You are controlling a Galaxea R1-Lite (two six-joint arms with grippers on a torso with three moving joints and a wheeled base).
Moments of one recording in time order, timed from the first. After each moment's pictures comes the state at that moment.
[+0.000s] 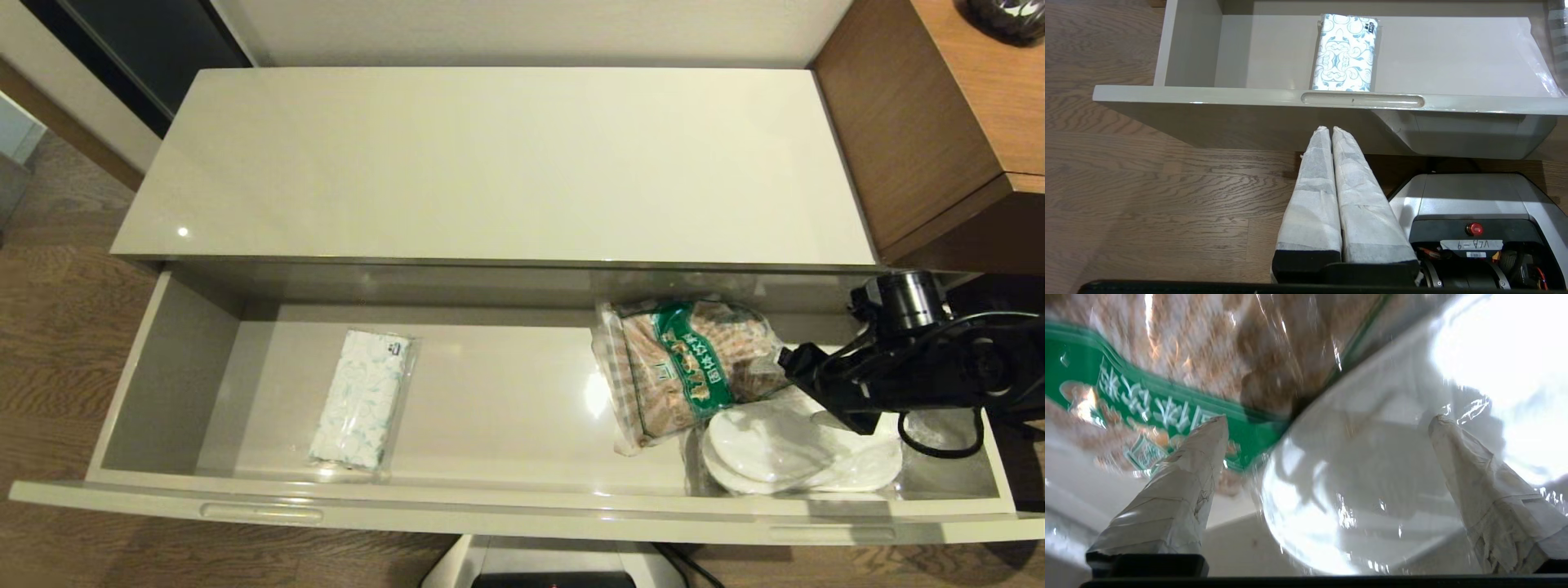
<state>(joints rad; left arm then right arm) 0.01 0.00 0.00 0.00 -0.01 0.04 0.01 1.90 -0.92 -0.15 0.13 0.68</state>
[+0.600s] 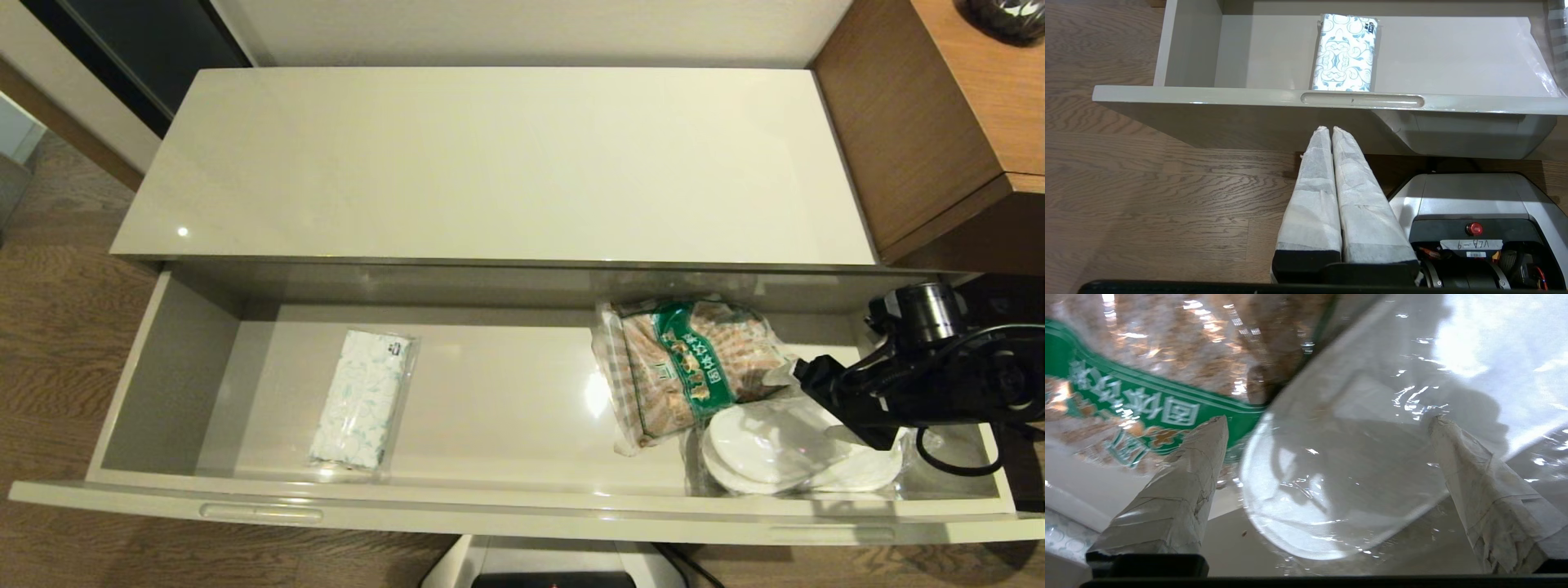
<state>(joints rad) 0.01 0.00 0.00 0.00 -0.01 0.04 -0.03 1.88 -0.86 -0.16 0.15 0.68</state>
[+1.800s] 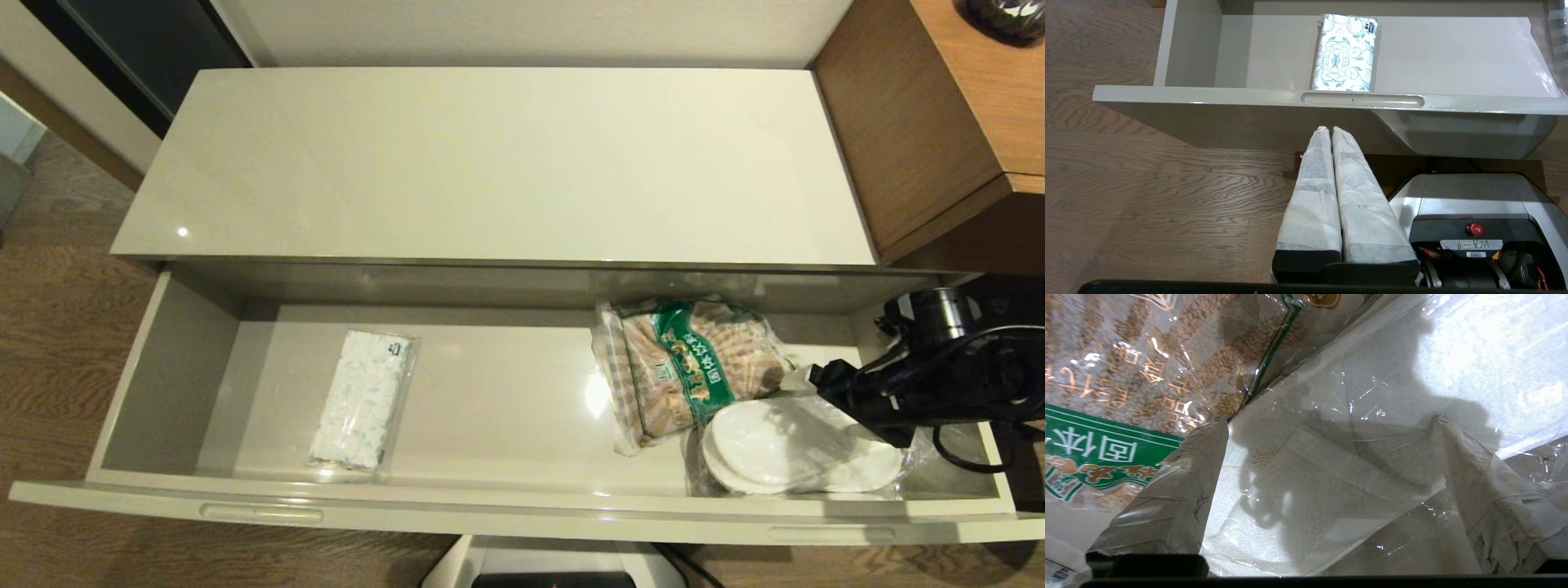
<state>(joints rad) 0.01 0.00 0.00 0.00 -0.01 0.03 -0.12 1.94 -0.90 -0.16 0.14 0.54</state>
